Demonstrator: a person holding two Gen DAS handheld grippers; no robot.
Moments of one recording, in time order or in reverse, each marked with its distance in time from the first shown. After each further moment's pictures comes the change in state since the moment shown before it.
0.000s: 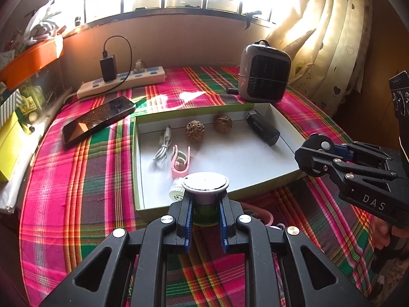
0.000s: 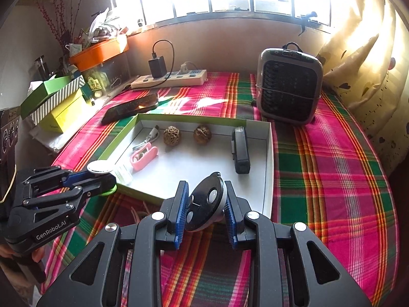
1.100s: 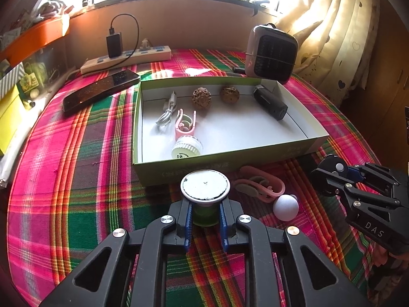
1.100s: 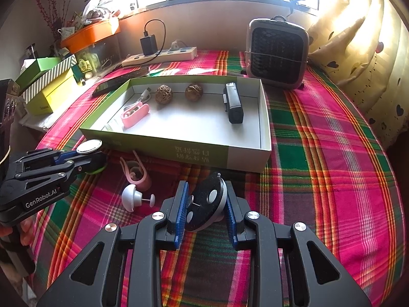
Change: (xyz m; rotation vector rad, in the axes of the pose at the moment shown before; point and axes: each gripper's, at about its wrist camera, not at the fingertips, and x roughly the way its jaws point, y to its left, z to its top) left arm 0.011 0.008 -0.035 -0.042 0.056 -0.001; right arm -0.002 0.007 -0.060 0.023 0.058 -0.071
